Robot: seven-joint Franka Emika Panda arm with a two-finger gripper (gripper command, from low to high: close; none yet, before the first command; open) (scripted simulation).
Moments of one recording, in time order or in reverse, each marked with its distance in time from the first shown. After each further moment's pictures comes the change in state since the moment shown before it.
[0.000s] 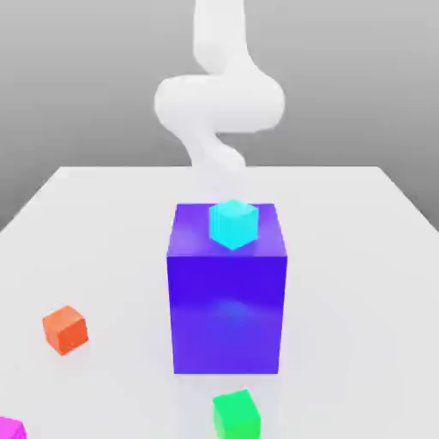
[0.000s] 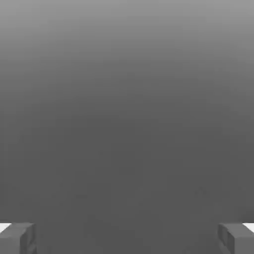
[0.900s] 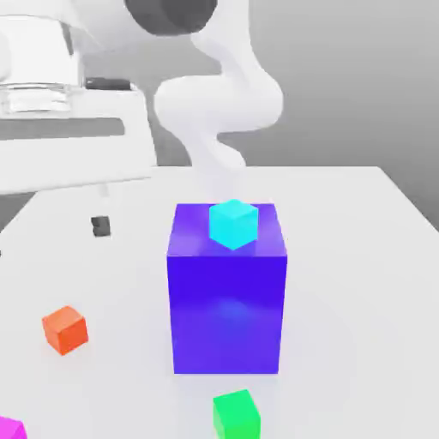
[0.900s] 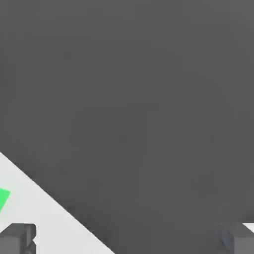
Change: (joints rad) arm 0.117 0.760 -0.407 0.139 0.292 0.107 -1.204
